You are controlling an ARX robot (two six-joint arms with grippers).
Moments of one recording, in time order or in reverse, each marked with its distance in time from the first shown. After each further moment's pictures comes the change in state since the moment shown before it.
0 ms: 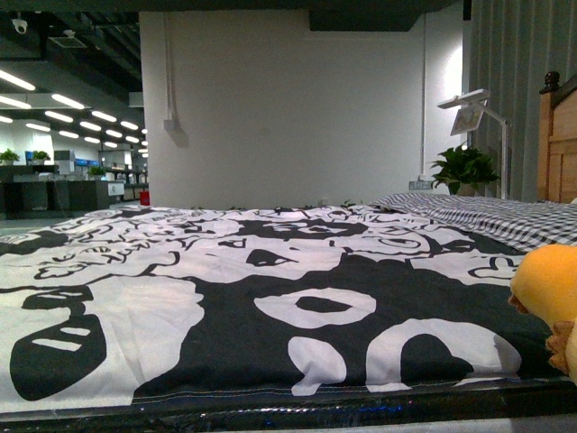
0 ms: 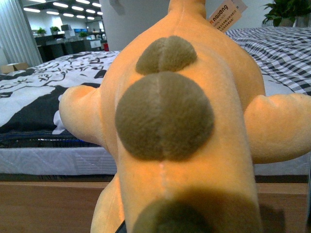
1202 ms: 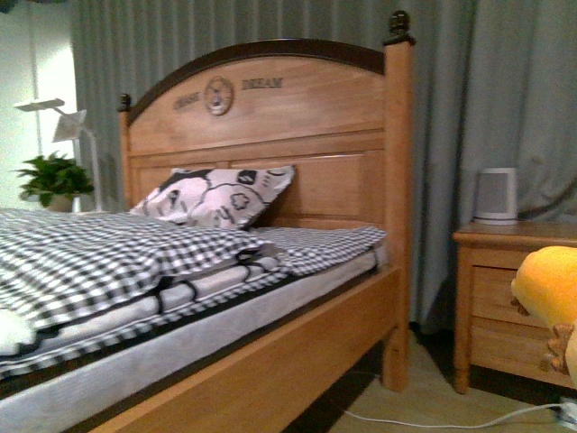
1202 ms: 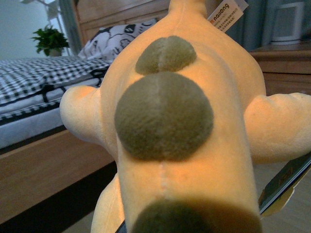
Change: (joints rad) left arm -0.001 0.000 0.000 0.002 -0.001 0.000; right arm -0.002 -0.004 -0.002 -0.001 0.000 0.000
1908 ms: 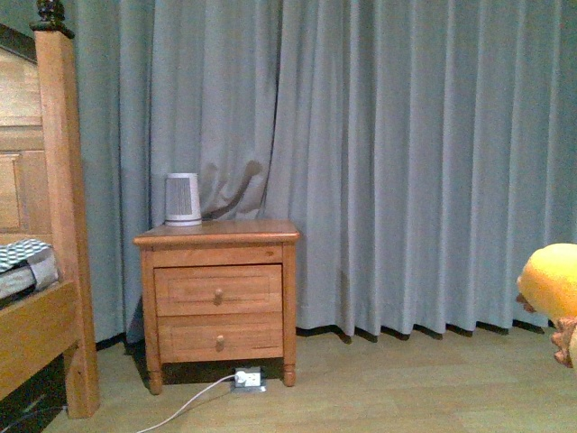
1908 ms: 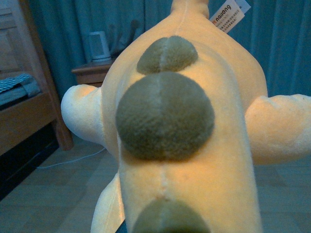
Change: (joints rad) left arm -0.001 0.000 0.000 0.000 0.003 0.001; right arm -0.003 -0.001 0.000 0.000 0.002 0.000
